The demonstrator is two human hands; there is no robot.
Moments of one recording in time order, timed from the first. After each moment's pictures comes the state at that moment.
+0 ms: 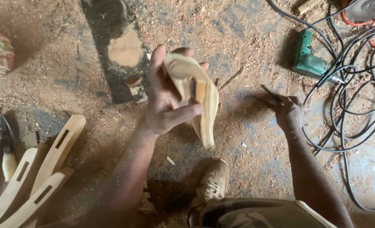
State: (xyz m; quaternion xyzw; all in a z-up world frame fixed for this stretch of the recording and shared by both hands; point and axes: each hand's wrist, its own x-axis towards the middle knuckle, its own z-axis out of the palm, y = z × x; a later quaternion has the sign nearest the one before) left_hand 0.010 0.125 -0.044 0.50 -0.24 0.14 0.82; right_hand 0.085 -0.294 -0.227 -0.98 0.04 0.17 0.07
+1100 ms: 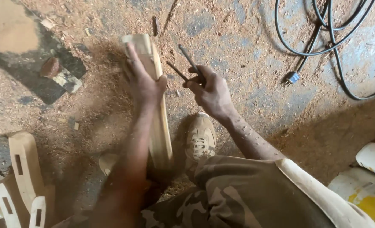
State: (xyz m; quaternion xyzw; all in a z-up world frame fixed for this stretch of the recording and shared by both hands) left_hand -0.041 0.051 -0.275 0.94 0.11 -0.01 0.33; right_hand -0.039 -0.155 -0.129 -0.79 0.17 0.28 0.52
